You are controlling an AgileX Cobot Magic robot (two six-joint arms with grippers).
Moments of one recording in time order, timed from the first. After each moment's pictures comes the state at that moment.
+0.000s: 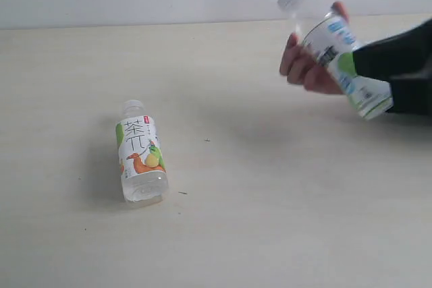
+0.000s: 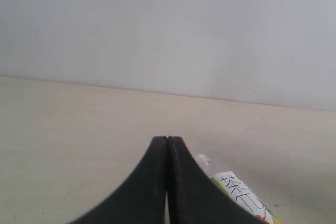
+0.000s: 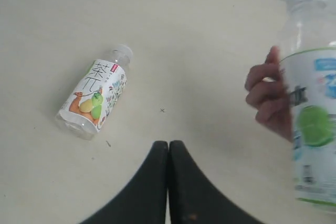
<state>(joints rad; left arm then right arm) -0.10 0.01 0.00 0.08 0.13 -0.28 0.42 0.81 -0.69 0.45 0.62 -0.40</state>
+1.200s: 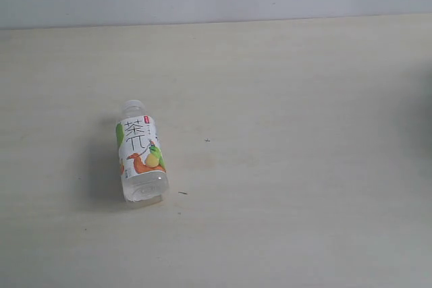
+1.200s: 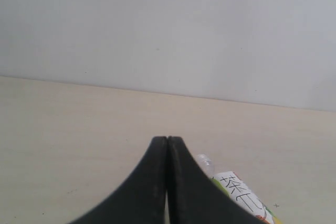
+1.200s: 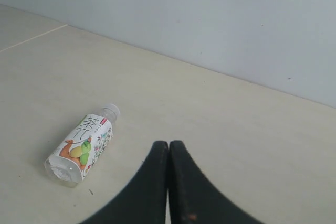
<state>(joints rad) -0.10 0.01 0.00 0.08 0.13 -0.28 0.42 0.46 -0.54 0.41 0.51 -0.40</state>
